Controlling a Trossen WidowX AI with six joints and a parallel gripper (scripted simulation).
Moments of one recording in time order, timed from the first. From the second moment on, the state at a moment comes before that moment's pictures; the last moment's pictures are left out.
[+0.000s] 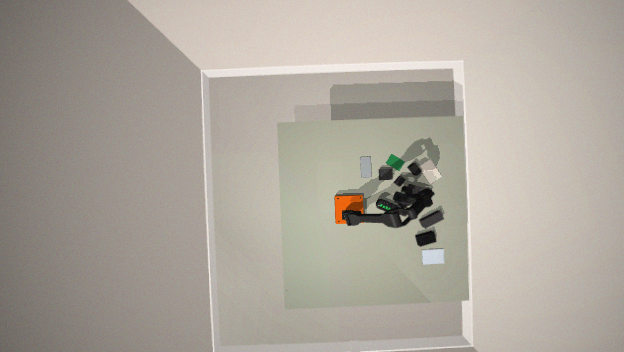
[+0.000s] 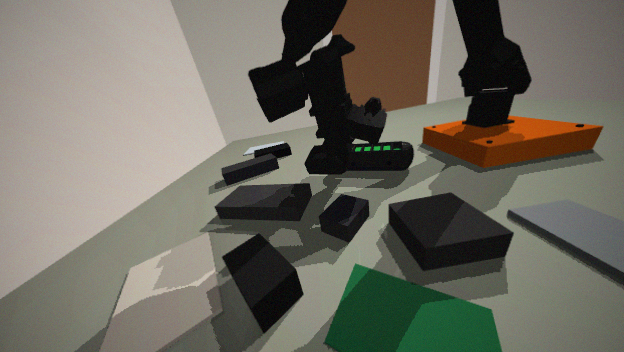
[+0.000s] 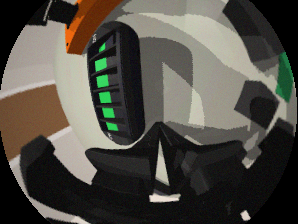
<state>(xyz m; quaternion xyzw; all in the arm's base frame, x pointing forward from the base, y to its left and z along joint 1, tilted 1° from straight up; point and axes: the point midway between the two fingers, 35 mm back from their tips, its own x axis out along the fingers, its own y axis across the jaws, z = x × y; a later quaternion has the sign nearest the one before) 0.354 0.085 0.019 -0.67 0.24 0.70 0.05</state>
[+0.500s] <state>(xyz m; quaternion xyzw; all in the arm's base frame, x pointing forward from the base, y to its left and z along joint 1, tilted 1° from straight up) 0.353 0.083 0.007 -0.67 0.24 0.70 0.05</state>
